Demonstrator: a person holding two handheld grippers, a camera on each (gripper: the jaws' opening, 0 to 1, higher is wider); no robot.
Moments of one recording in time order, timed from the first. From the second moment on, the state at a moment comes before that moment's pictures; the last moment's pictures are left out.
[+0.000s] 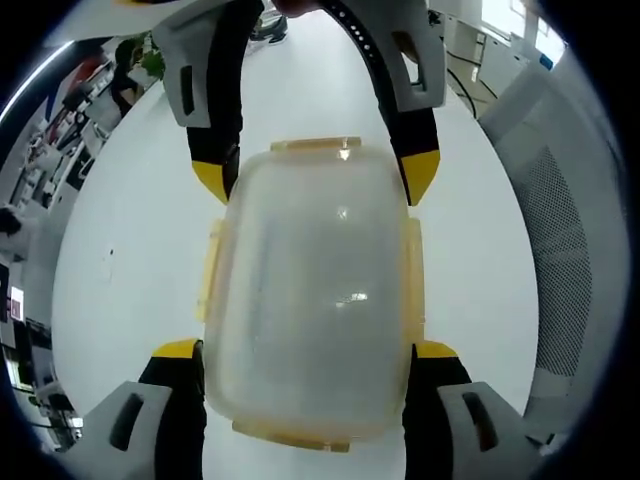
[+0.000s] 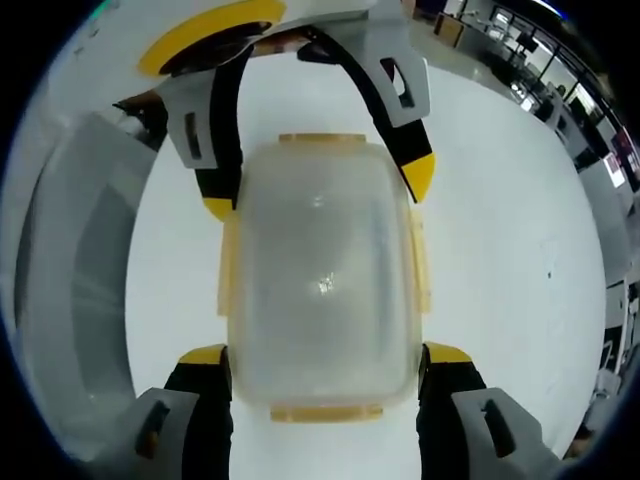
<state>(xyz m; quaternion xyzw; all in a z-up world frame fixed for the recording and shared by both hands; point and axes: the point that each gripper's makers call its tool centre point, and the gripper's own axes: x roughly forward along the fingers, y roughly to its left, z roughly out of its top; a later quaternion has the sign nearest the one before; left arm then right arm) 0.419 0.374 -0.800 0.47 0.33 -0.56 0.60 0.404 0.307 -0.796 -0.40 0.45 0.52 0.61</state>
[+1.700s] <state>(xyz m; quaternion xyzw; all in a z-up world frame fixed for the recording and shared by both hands) 0.439 0.371 -0.800 0.47 0.33 -0.56 0.60 0.424 0.305 -0.794 -0.40 0.45 0.52 0.61</state>
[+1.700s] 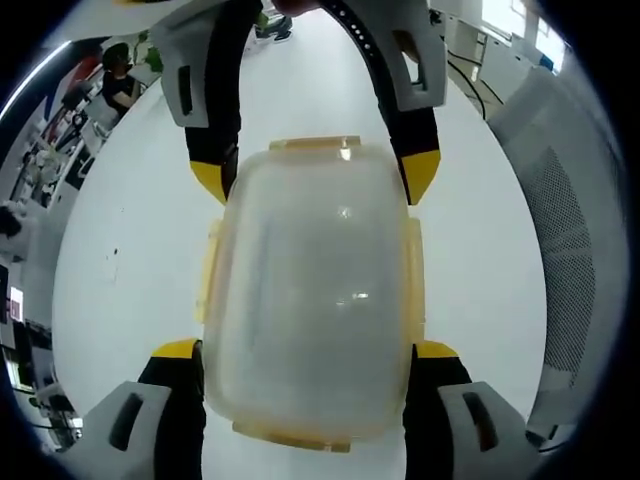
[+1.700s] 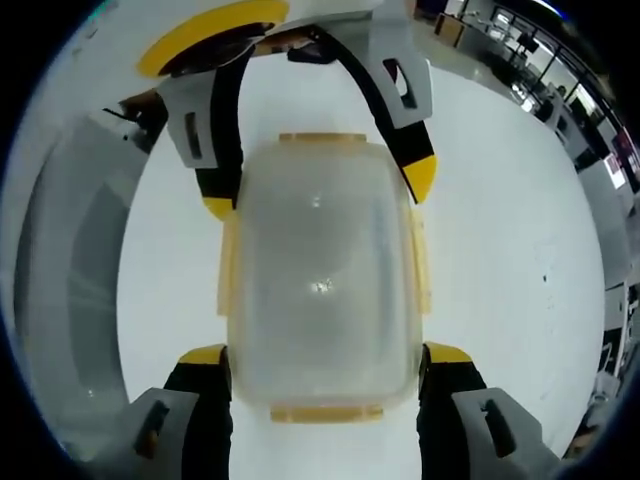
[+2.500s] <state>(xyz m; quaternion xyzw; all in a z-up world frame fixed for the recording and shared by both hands) 0.434 0.372 -0.790 0.47 0.30 -0.56 0.61 0.426 0.304 -0.776 -0.38 0.42 0.50 0.65</state>
